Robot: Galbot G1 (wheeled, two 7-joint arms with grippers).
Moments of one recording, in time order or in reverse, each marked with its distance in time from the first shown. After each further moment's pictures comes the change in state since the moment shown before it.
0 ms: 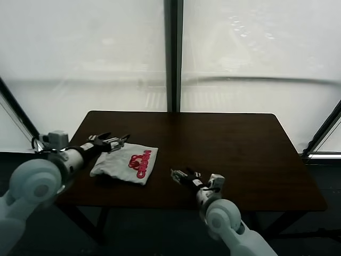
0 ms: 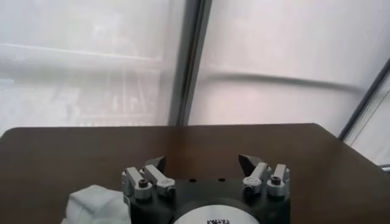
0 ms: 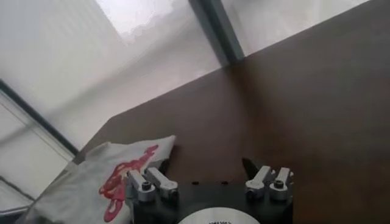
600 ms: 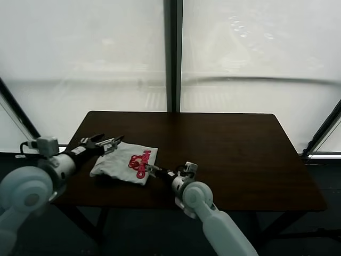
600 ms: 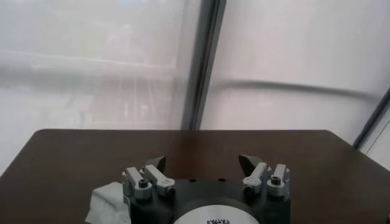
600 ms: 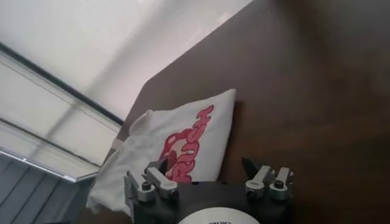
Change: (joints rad) left arm 0.098 -0.011 -0.104 -0.047 0.005 -0.005 0.007; right arm 0.119 0.183 -0.011 -0.257 0.110 -0.062 -0.082
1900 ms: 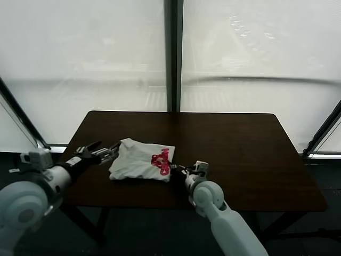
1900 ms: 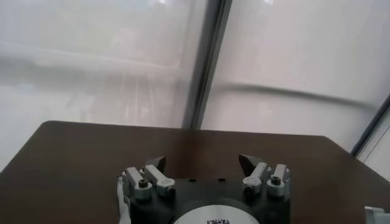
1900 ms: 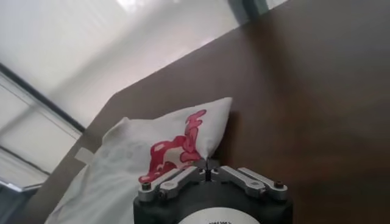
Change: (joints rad) left arm 0.158 -0.088 -0.121 -0.053 0.056 0.002 0.046; right arm -0.057 -0.095 0.112 0.062 -0.237 -0.024 0.002
